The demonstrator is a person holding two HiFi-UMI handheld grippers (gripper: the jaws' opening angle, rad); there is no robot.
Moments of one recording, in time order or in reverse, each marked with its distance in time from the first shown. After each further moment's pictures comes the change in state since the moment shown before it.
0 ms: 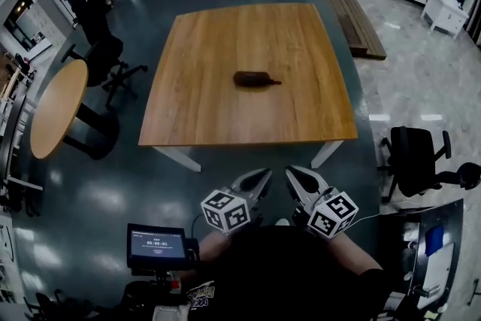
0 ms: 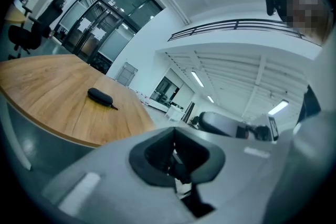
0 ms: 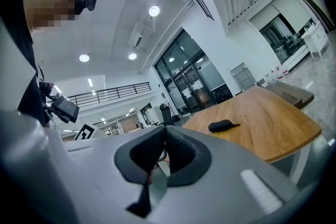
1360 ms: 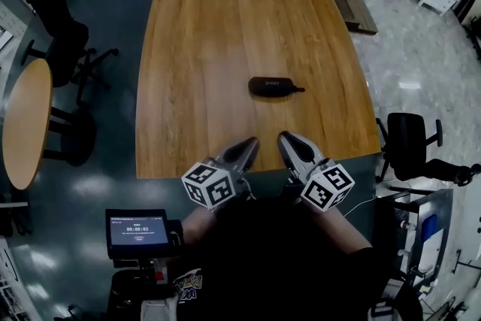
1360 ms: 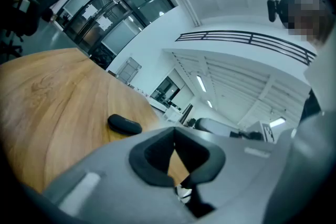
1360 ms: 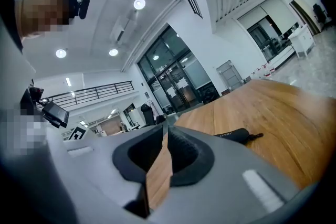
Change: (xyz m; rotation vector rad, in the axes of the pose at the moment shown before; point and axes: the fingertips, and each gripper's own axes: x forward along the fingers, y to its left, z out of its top) left arm 0.033 0.197 0.126 -0.107 0.027 -0.052; right arm 0.218 -0.076 0.015 0.058 0.014 -0.179
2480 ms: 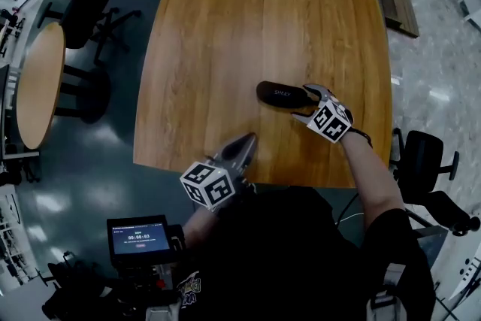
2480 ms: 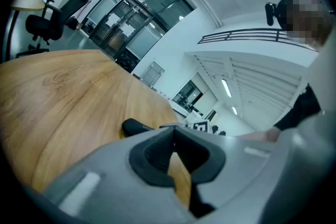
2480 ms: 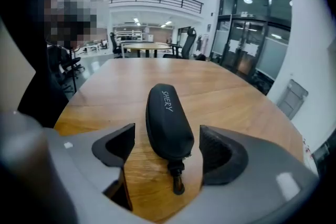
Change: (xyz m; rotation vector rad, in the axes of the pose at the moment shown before) left arm 0.049 0.048 0.011 -0.093 -0.054 0.265; right arm 0.123 -0.227 -0.103 -0.913 0.827 0.342
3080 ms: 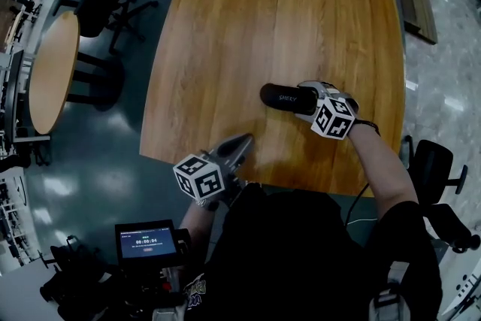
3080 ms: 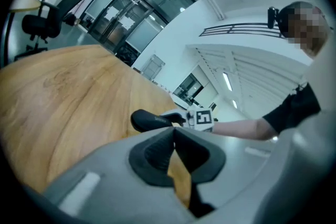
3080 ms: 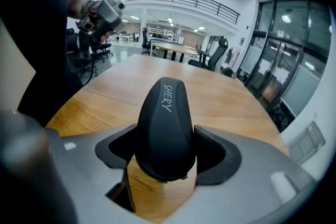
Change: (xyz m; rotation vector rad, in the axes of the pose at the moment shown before) left arm -0.016 0.026 0.002 0.009 0.089 0.007; right arm 0.015 0.014 0.044 -0.314 -0.036 0.165
